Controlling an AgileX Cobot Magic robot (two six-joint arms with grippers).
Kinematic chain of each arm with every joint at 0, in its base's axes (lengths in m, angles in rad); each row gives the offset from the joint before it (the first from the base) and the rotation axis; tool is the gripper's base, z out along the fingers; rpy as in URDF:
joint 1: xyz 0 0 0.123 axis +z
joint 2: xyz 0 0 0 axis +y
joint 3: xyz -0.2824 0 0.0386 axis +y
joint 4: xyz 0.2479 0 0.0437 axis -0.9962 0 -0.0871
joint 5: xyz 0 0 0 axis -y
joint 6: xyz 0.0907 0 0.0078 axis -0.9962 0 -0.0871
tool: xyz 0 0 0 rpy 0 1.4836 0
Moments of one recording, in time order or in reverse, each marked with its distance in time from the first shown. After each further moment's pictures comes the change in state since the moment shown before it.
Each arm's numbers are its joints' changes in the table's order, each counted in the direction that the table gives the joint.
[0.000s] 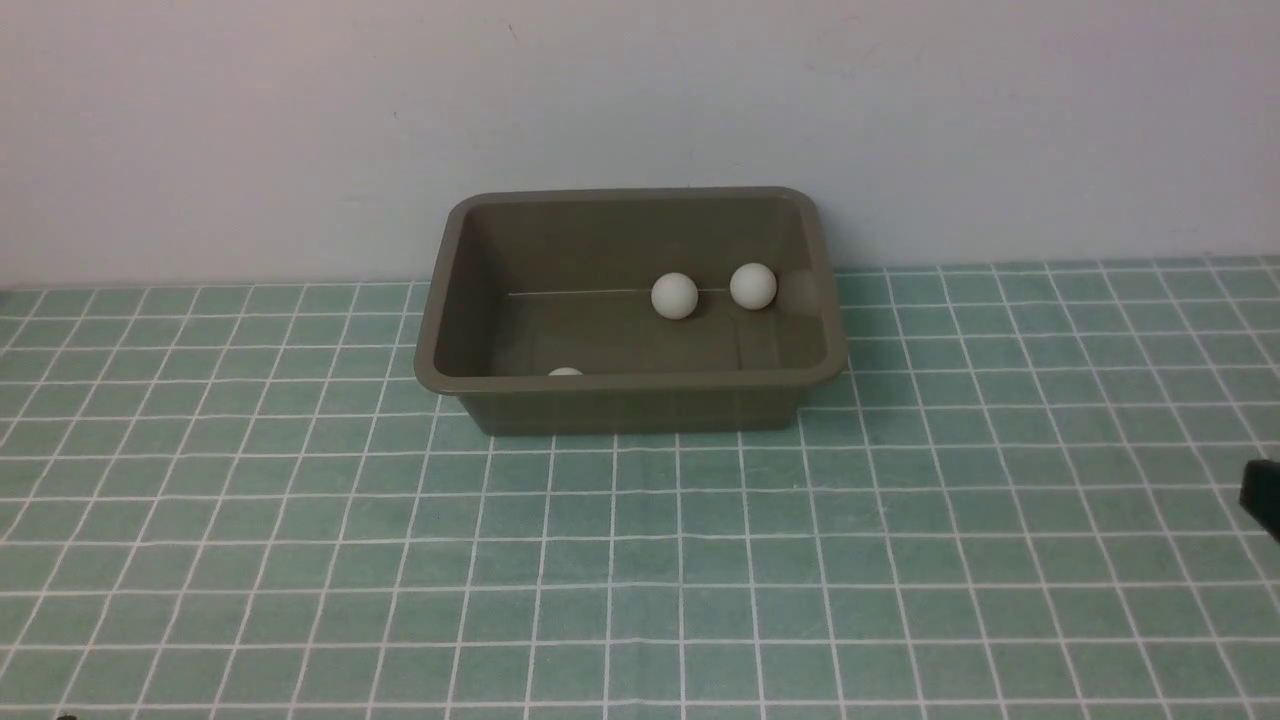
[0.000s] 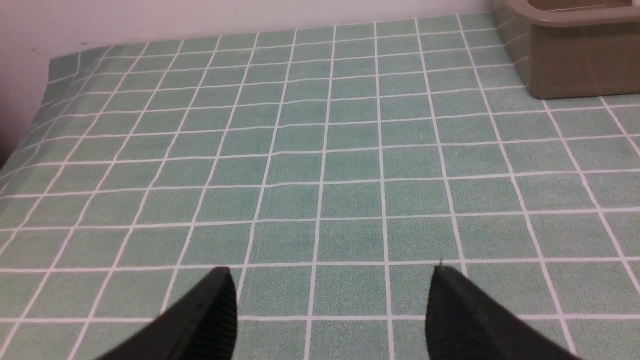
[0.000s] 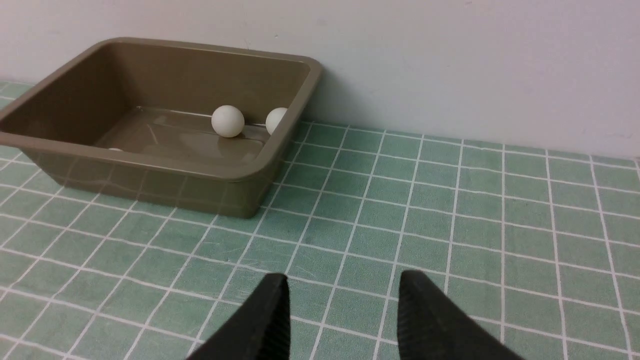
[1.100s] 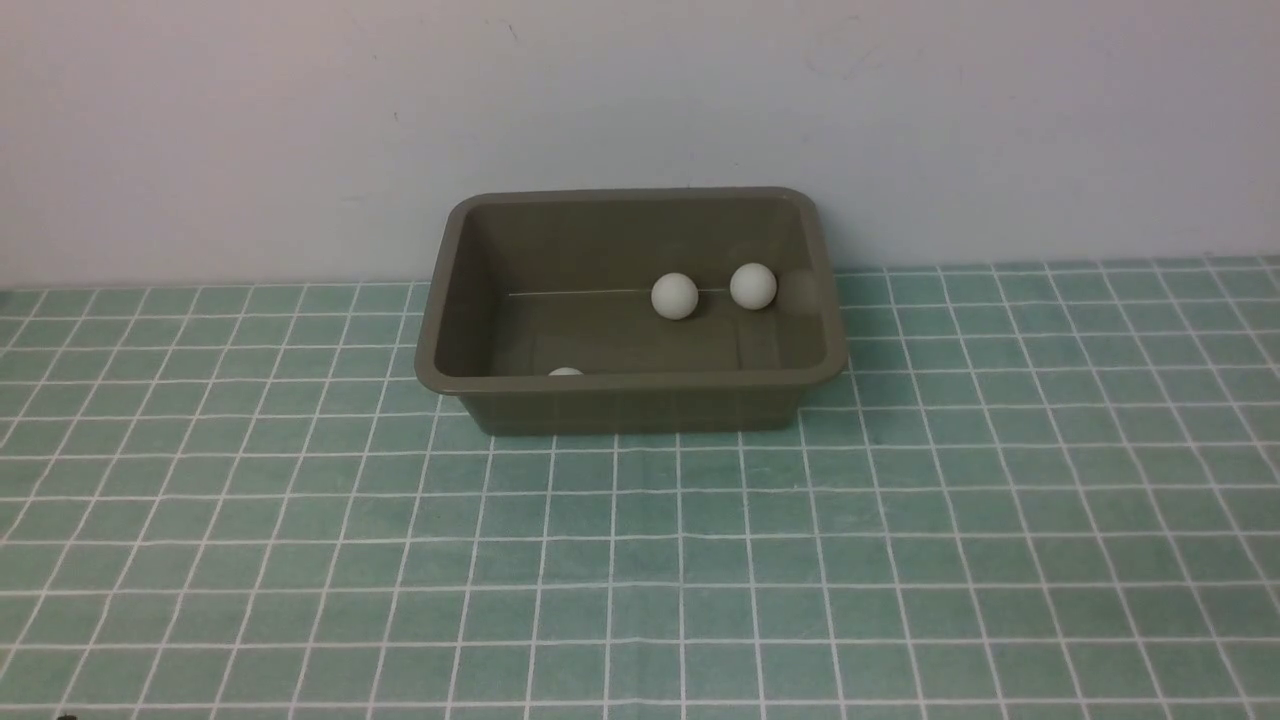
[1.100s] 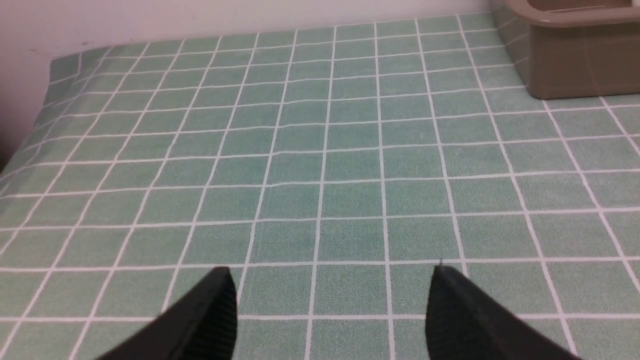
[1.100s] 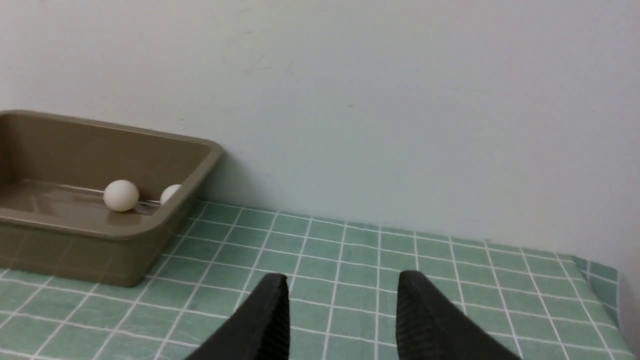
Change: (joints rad) right arm -0.155 -0.481 0.269 0.525 0.104 -0.546; left arm 0.000 0.000 0.000 0.001 0.000 0.000
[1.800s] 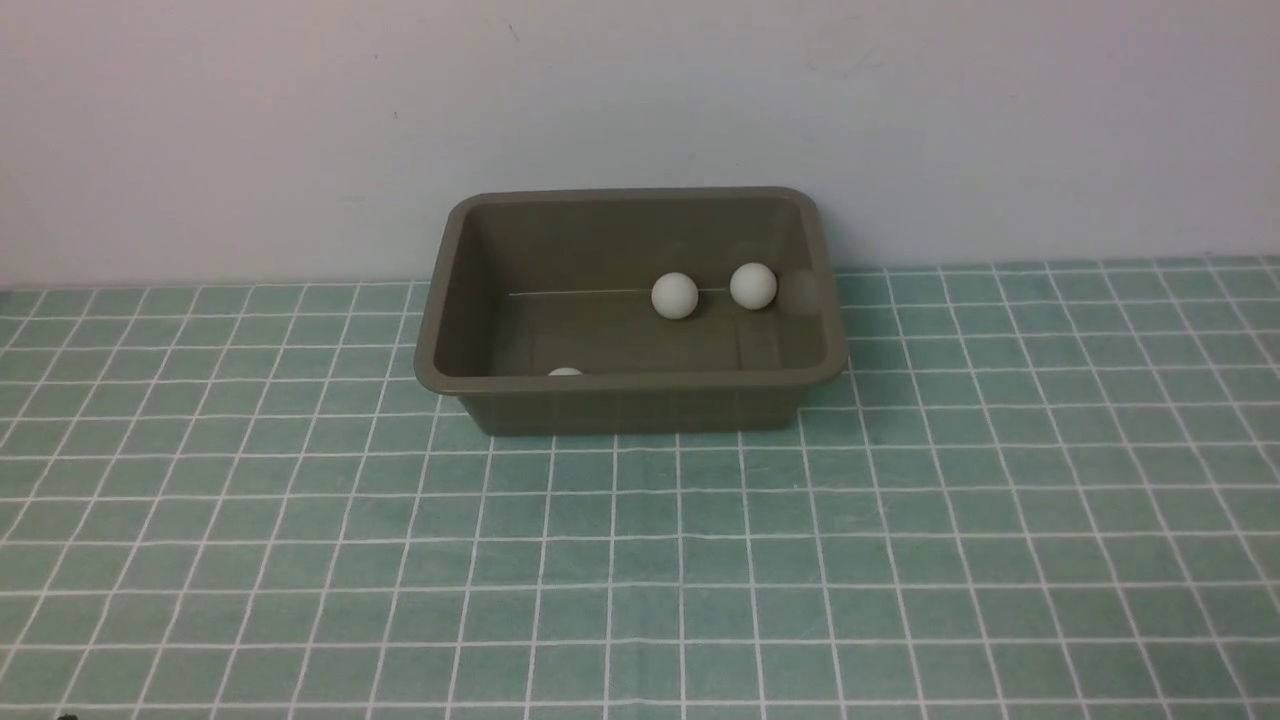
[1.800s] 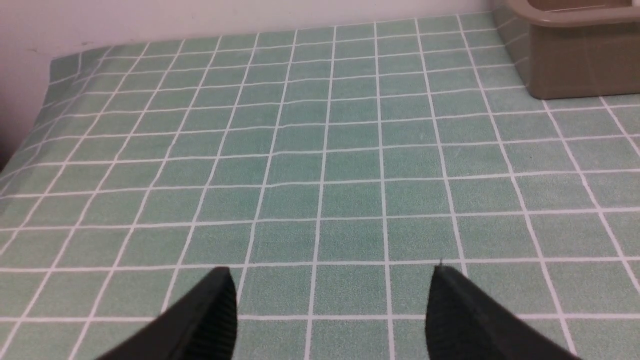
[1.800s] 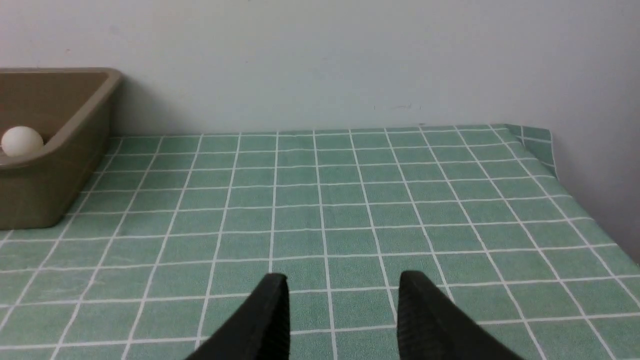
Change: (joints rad) right arm 0.000 -0.088 0.140 0.085 -0.067 -0.067; left arm 0.000 0.000 0.000 0.000 0.000 0.000
